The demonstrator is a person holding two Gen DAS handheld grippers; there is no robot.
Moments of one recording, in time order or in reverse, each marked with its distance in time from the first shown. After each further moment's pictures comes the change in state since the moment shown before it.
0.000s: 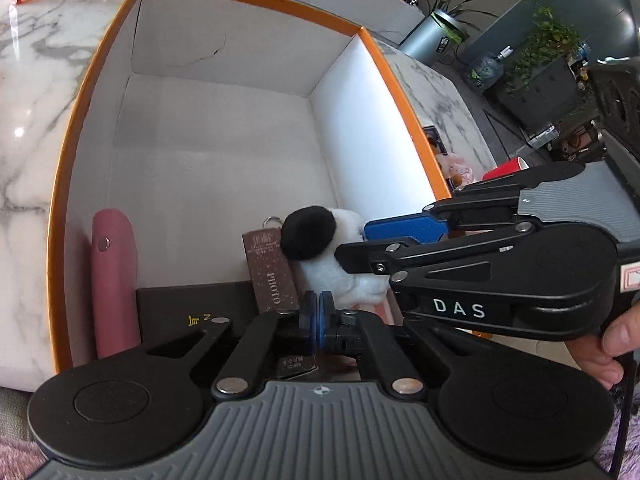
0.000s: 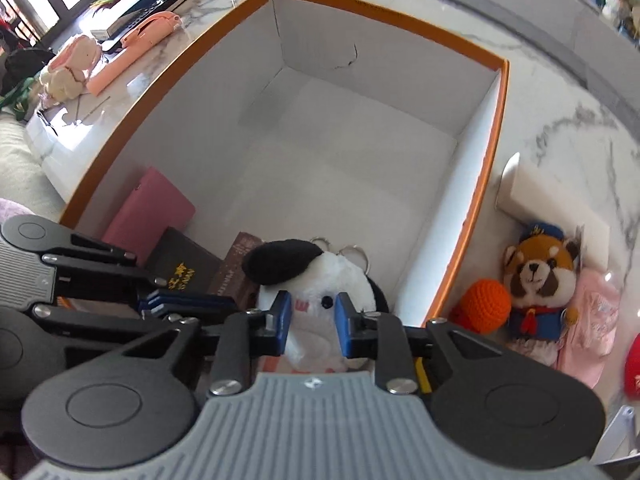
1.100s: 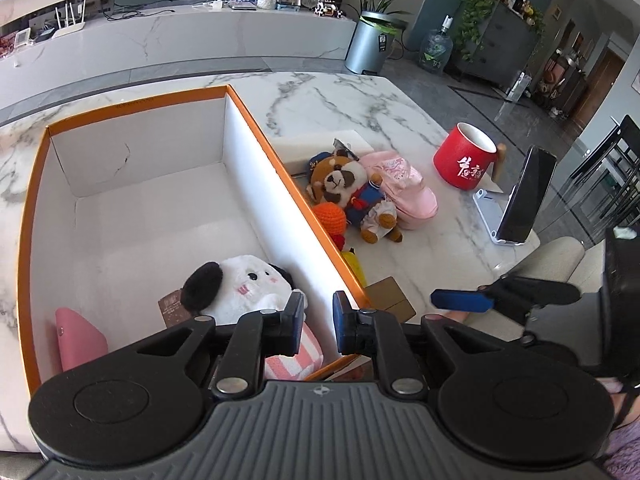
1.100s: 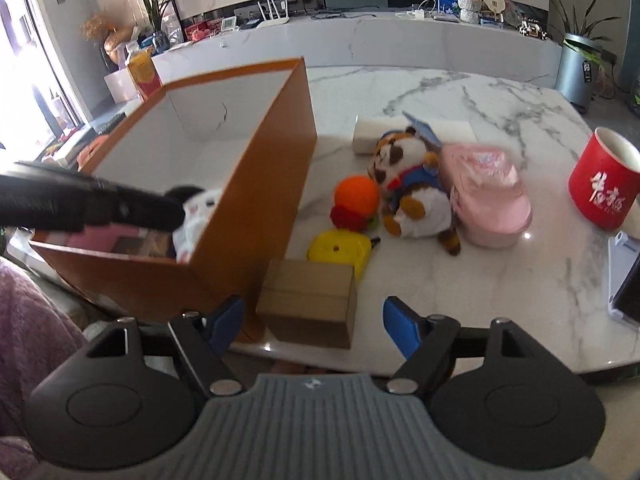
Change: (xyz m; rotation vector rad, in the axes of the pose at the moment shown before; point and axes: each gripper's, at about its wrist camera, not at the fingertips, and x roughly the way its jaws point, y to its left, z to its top) left arm -0.012 -0.103 -0.025 0.350 -0.114 0.112; right arm -0.038 -0.049 -0.184 0.377 -0.399 -0.063
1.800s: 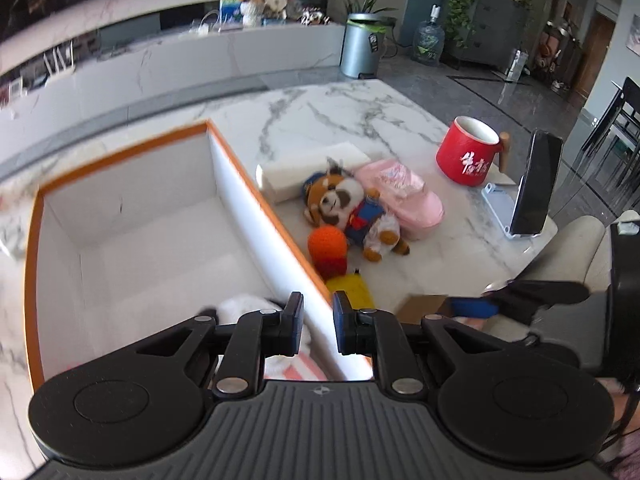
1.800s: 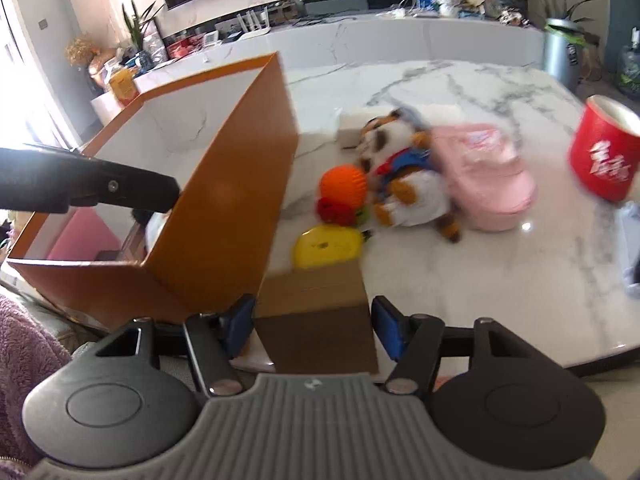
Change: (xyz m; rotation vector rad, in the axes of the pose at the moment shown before) left arm 0.003 -0.028 0.018 0.135 -0.041 0.077; right arm 0.006 -0.021 -0.001 0.073 -0.042 -0.049
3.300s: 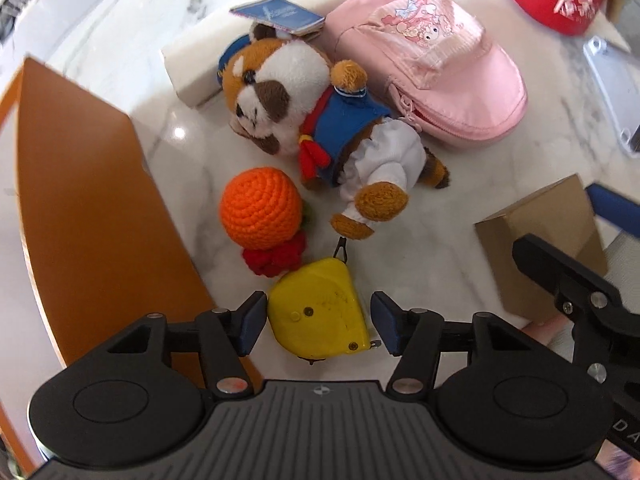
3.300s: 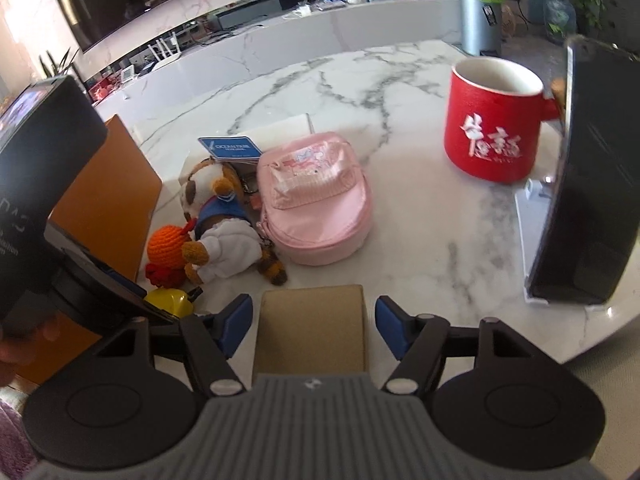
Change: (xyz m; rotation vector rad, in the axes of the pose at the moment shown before) left arm 0.189 -0.062 0.041 0.047 0.644 0.201; right arm 0.016 -0.115 0.023 0.238 0.014 -0.073
